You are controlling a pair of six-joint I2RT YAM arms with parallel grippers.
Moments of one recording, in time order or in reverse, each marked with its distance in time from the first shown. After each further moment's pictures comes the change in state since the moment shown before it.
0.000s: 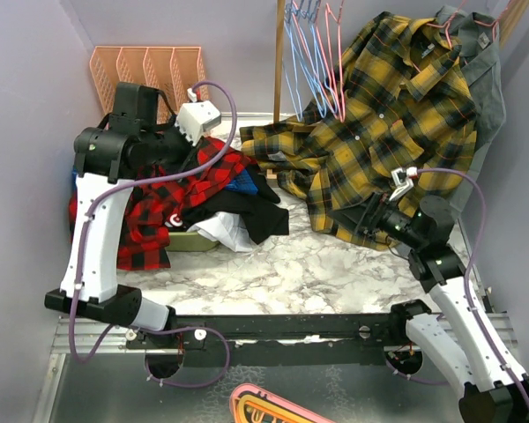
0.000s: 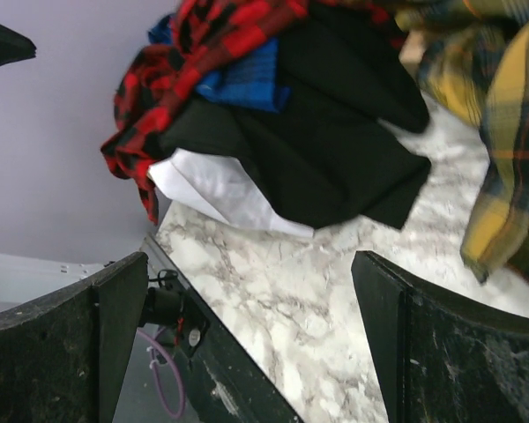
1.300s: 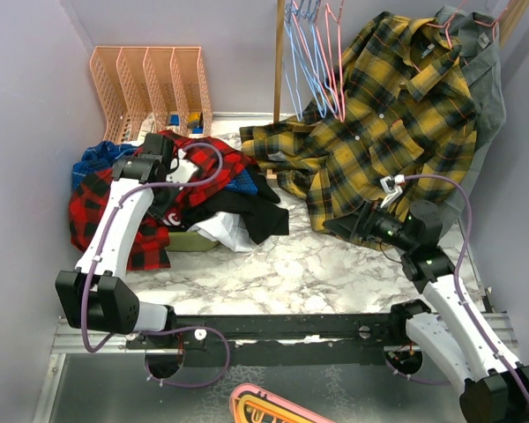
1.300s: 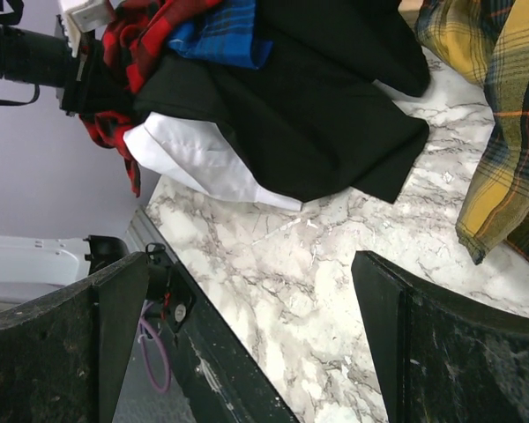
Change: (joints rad) left arm 0.077 -0.093 -0.662 0.188 -0.573 -0.047; right arm 0.000 0.037 -0.082 0.088 -0.061 -0.045
